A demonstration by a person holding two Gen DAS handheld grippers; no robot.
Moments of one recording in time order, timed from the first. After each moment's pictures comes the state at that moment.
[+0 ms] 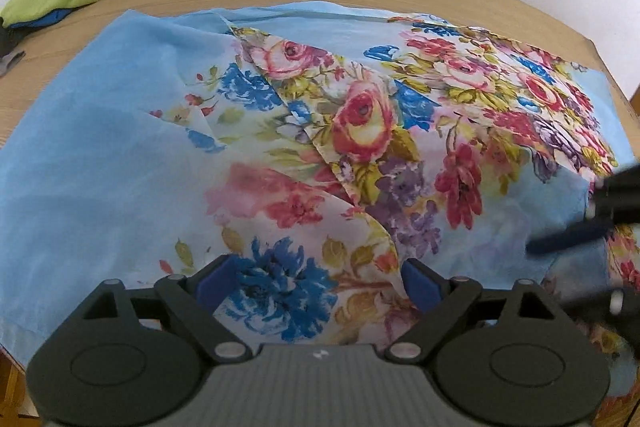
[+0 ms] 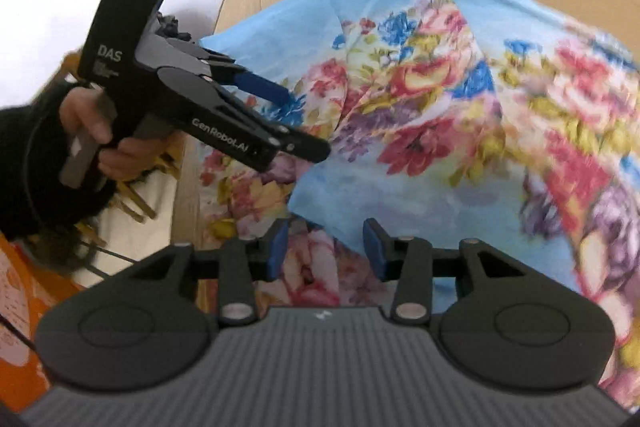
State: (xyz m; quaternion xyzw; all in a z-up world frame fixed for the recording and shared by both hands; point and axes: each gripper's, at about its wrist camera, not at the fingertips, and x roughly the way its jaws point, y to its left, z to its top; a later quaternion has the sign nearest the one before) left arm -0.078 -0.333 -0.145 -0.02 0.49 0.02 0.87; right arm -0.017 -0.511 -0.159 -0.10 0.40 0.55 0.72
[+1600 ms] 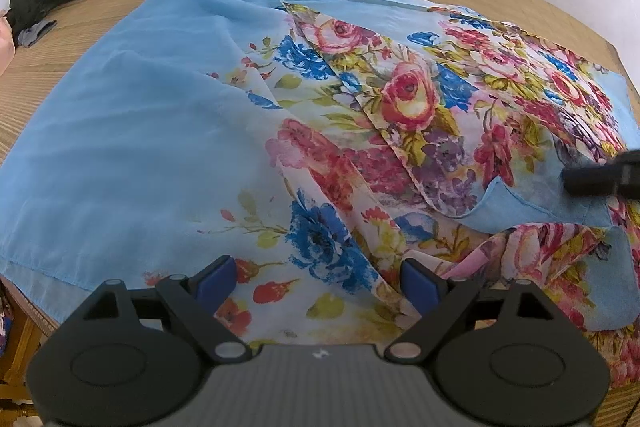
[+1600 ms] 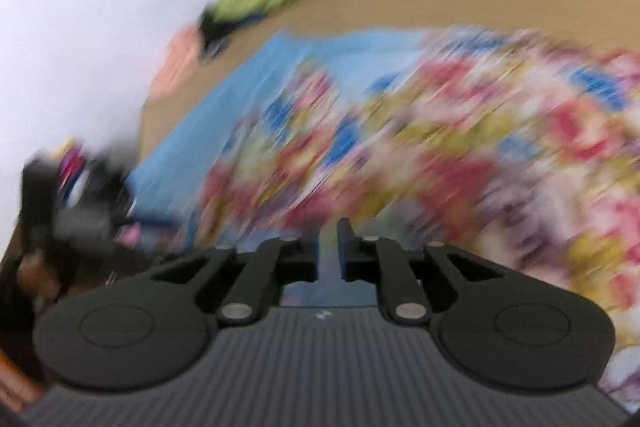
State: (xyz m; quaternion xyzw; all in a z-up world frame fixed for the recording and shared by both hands) left arm -0.103 -0.313 -0.139 -0.03 0.51 0.07 0.86; right arm 0.027 -0.536 -0.168 0.04 0.44 0.46 0.77
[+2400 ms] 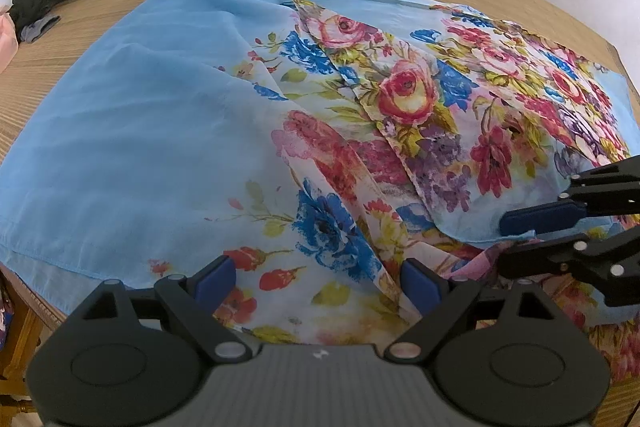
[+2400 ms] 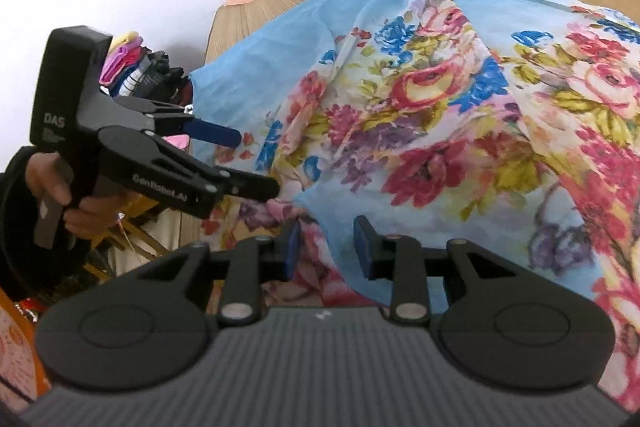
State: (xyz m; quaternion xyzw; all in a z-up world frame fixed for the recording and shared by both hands) left arm -0.112 -0.307 -0.138 -0.04 0.51 0.07 0.86; right arm 0.002 -0.472 -0.184 -0.02 0.43 0.55 0.71
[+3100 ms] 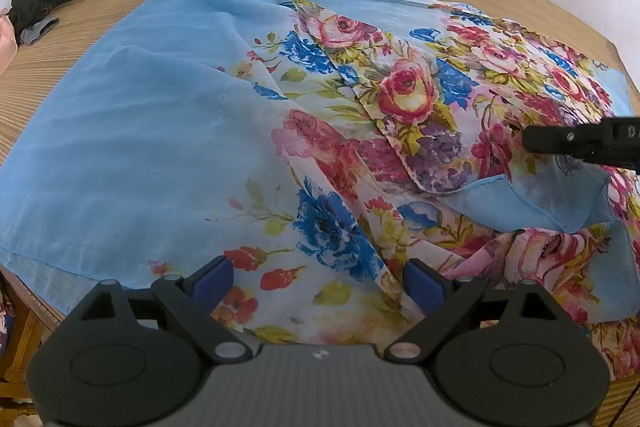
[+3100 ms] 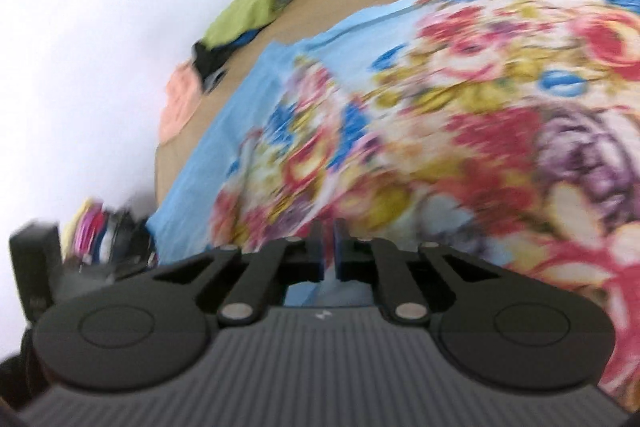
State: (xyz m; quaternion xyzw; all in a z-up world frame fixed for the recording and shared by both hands) left arm -0.111 -0.306 -0.140 -0.03 0.51 0.06 0.86; right arm 0.047 -0.531 -0.202 0.21 0.44 0.40 0.77
